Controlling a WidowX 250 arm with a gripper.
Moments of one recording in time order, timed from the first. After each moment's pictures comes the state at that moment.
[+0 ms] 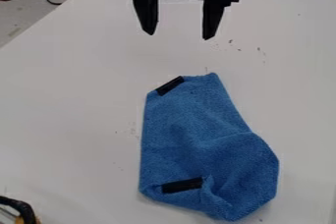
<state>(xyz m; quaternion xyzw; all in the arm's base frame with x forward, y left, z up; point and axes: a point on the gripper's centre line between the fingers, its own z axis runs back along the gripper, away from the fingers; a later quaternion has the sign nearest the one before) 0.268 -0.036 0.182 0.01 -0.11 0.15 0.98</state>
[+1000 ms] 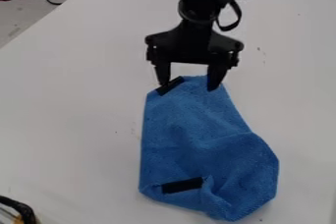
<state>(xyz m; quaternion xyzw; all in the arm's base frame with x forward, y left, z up) 0.294 -0.035 0.088 0.04 -0.12 0.20 0.97</state>
